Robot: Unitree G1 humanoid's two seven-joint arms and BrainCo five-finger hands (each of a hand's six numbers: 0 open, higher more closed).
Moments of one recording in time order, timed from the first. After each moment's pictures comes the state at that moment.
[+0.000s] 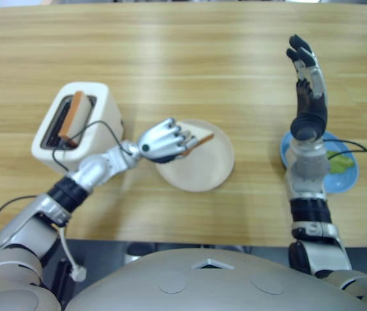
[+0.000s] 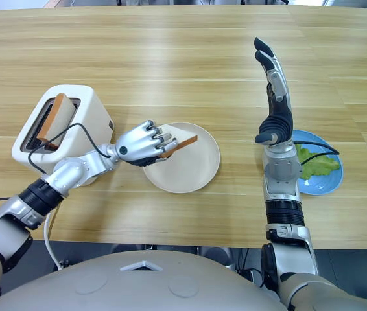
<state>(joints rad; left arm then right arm) -0.47 0.67 -0.70 0.19 1.53 -0.36 0.99 -0.21 -0.28 -0.15 0.23 -0.06 -1.12 0.08</state>
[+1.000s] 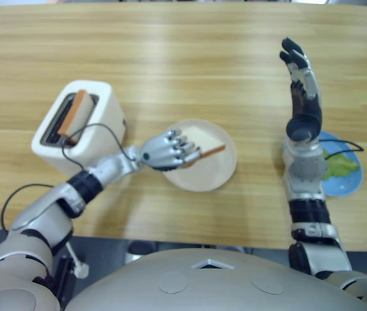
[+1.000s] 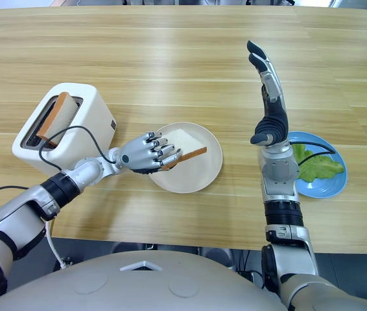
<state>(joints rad) -0.56 0.51 -0.90 0.47 1.53 -0.25 1.31 -0.21 -0.28 -0.12 0.22 -0.06 -1.11 0.08</state>
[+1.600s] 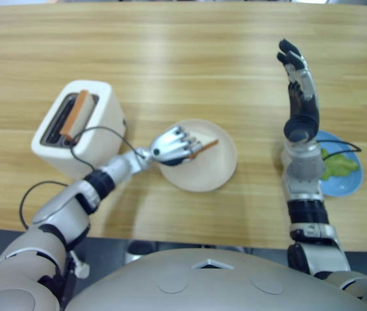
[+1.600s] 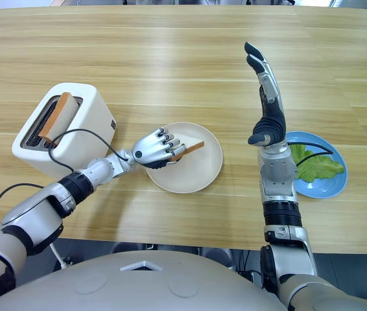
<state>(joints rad) -0.60 0.42 -0.90 0.65 1.44 -0.21 1.13 -0.21 -0.28 -0.12 0.22 -0.07 -1.11 0.08</state>
